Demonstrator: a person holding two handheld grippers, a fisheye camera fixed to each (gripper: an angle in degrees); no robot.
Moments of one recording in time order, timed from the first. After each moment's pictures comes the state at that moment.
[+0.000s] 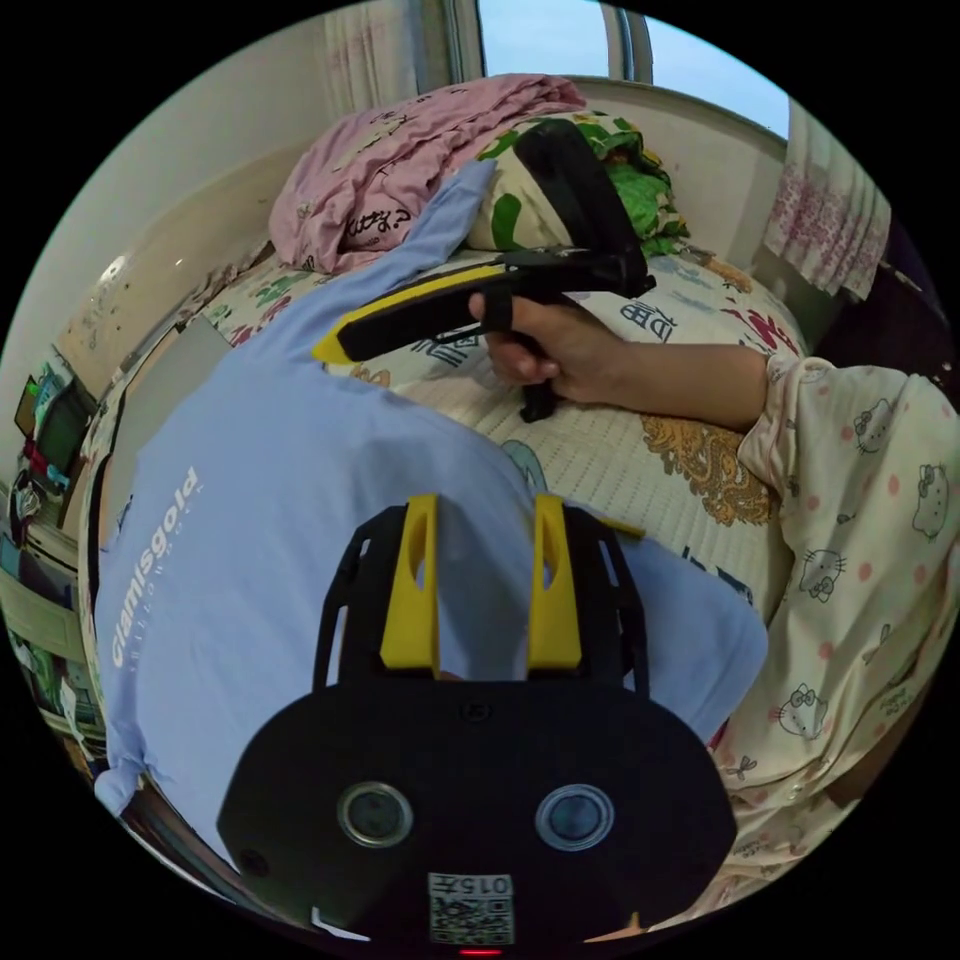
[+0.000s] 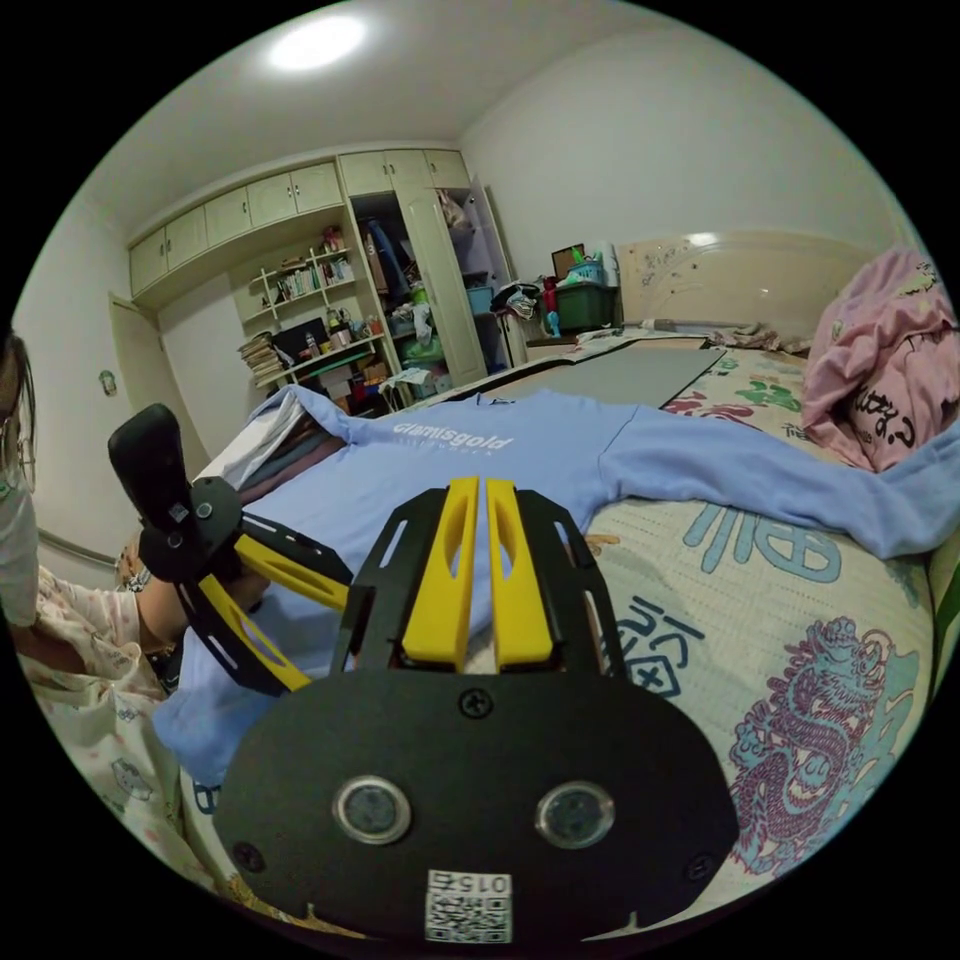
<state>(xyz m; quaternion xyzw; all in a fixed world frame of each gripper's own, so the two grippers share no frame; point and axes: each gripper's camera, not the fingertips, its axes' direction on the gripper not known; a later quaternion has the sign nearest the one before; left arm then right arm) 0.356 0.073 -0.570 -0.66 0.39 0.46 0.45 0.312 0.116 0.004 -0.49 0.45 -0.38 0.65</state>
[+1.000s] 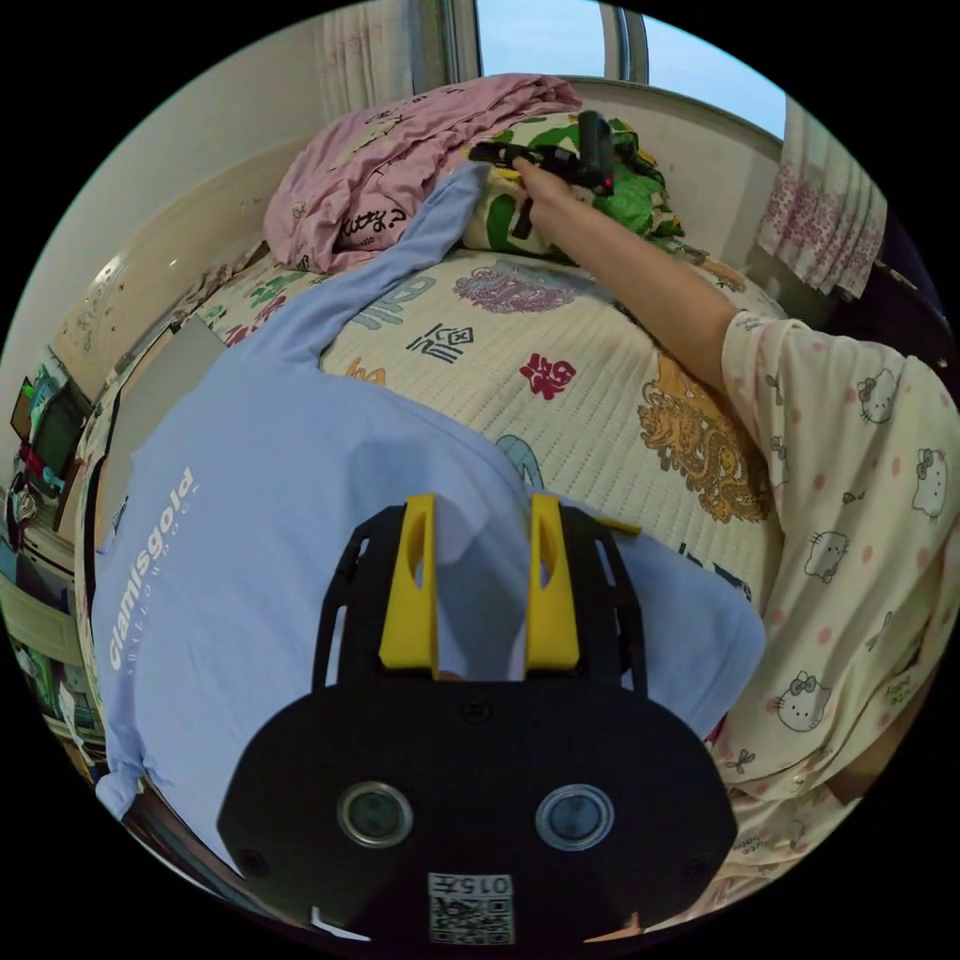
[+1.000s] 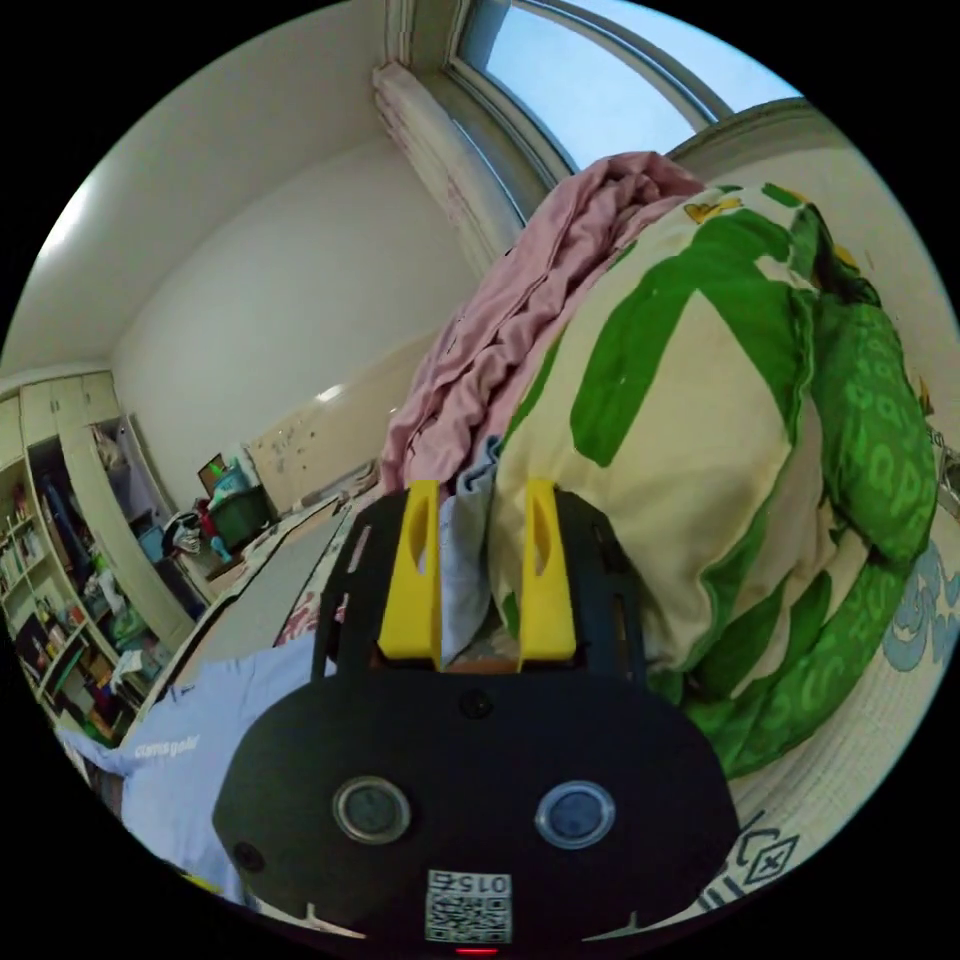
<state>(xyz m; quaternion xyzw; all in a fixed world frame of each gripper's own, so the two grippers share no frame) 0.327 0.087 -0.549 -0.66 0.40 0.45 0.44 0.246 -0.169 0.025 0.05 0.68 -0.45 0.57</state>
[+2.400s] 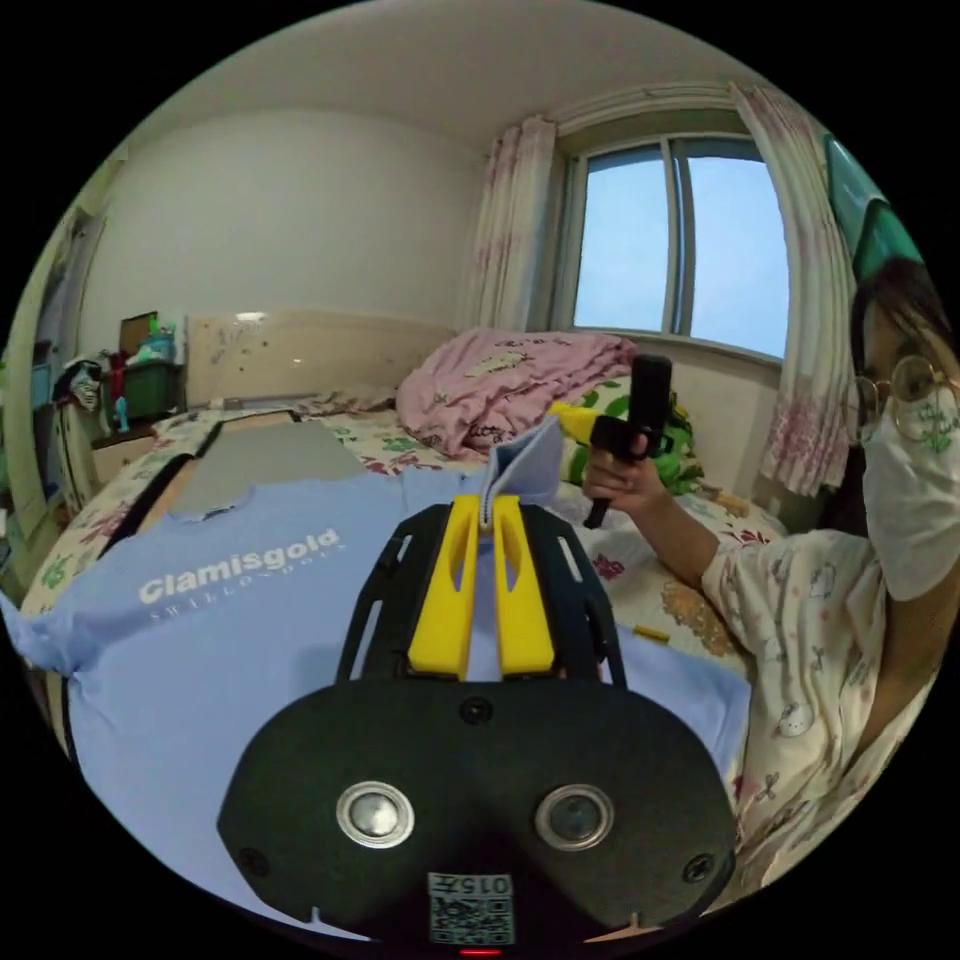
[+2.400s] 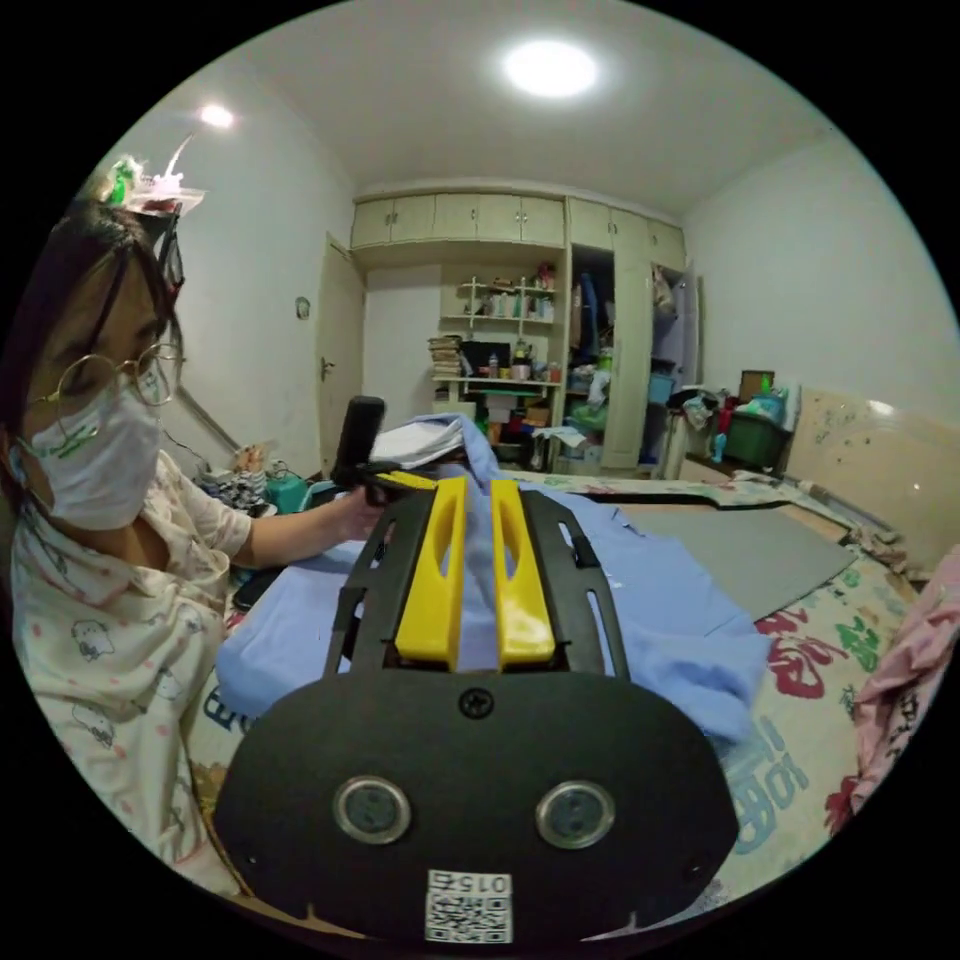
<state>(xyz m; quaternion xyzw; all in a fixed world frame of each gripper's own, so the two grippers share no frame) 0.070 0.053 -0.550 -0.49 0.40 0.25 0.74 0.255 0.230 -0.103 -0.59 0.16 -0.46 0.64</state>
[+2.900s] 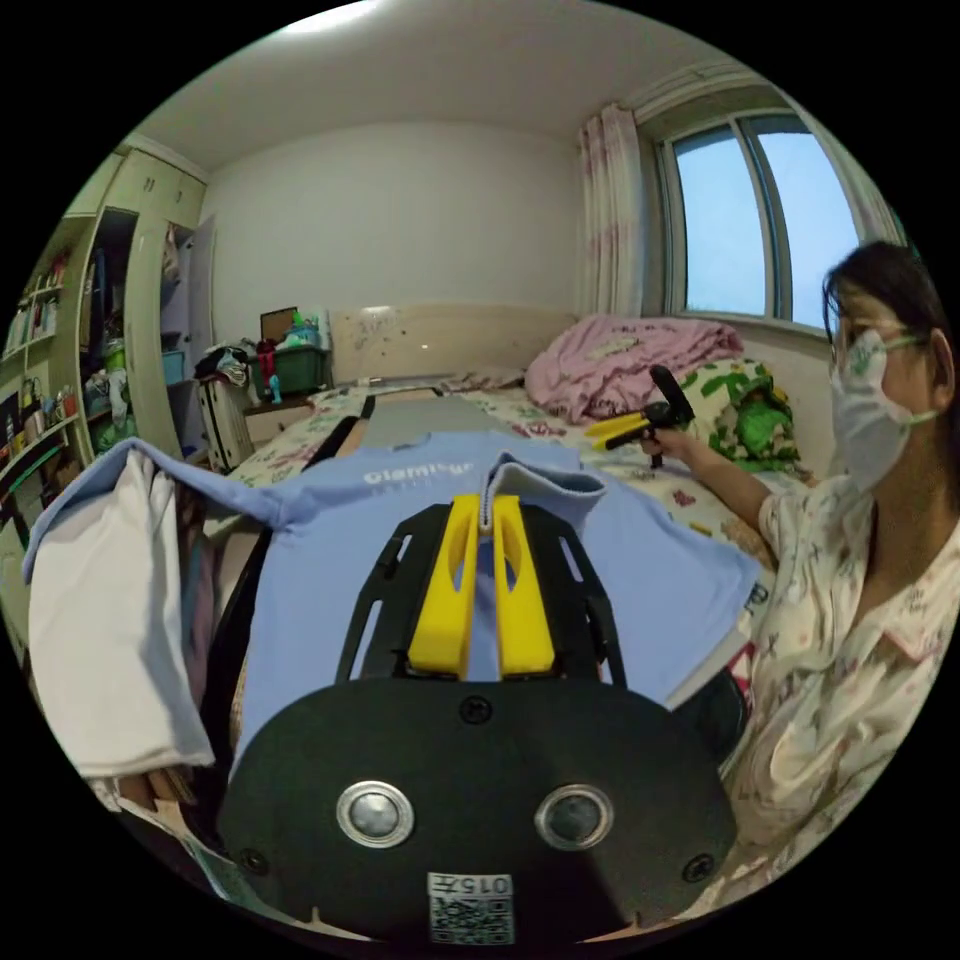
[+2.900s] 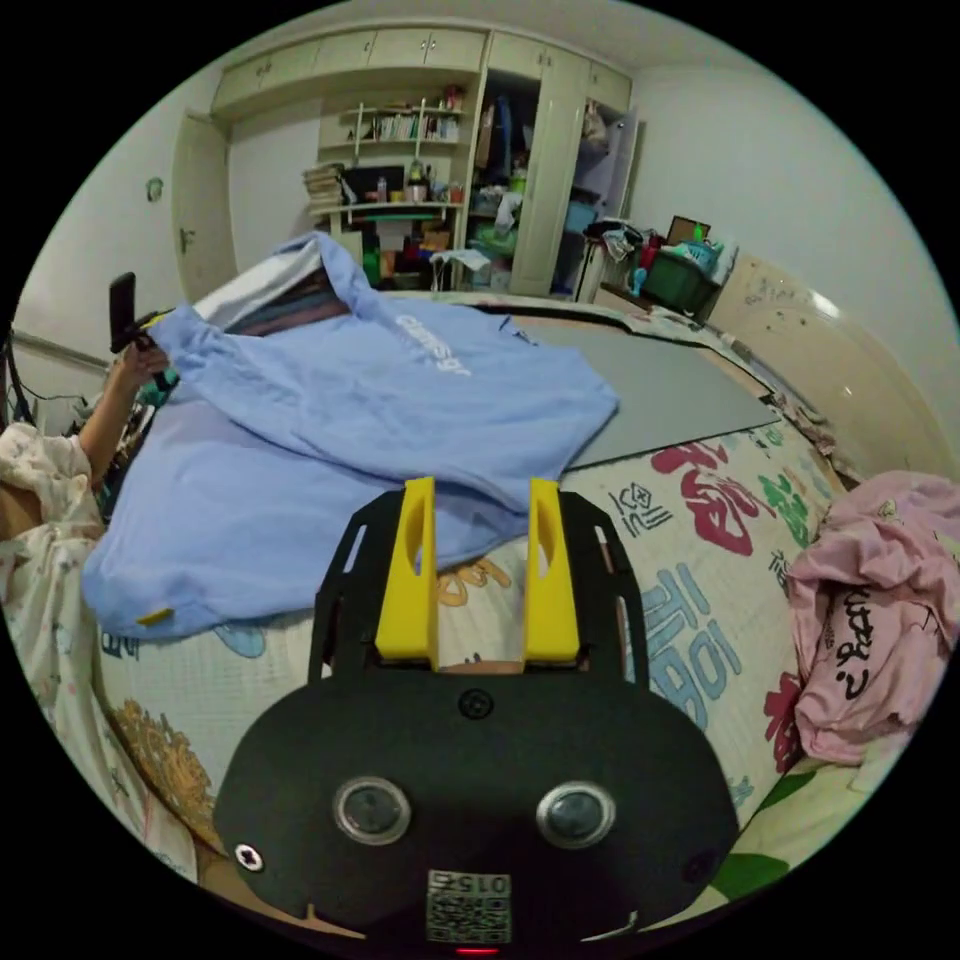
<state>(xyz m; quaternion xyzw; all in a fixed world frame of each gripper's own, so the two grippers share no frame) -0.040 -0.033 -0.655 -0.49 0.25 0.34 0.76 0.520 0.272 -0.068 -0.67 0.39 -0.44 0.45</state>
